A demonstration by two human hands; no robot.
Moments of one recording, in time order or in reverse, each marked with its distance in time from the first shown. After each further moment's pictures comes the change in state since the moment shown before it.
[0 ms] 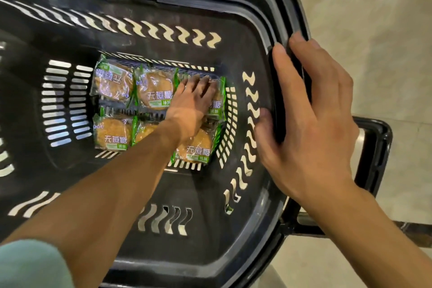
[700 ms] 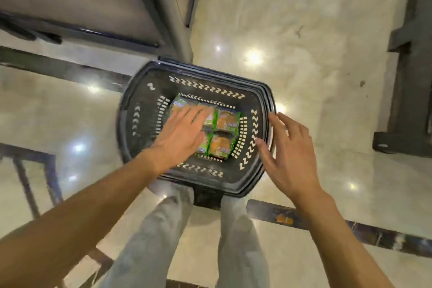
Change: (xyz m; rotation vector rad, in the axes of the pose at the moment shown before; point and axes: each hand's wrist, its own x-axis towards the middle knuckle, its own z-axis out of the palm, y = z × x) left_hand -0.322 -0.079 -0.227 -0.347 0.458 0.072; right_hand -0.014 -0.151 -0.204 -0.083 -0.270 0.107
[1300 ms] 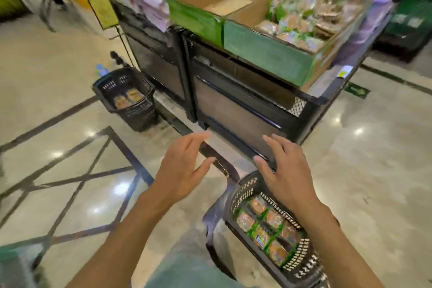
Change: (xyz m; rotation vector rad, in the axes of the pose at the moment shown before) left_hand -0.370 -0.013 -0.350 -0.065 0.816 -0.468; right_hand -0.054 -0.380 -0.209 0.157 0.162 -0.692
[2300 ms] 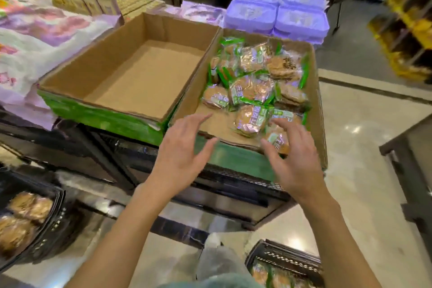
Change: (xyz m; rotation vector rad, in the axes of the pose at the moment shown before) left_hand 0.485 -0.129 0.050 -0.349 -0.122 0.329; right_hand 0.389 0.045 -0.003 -0.047 0.427 0.374
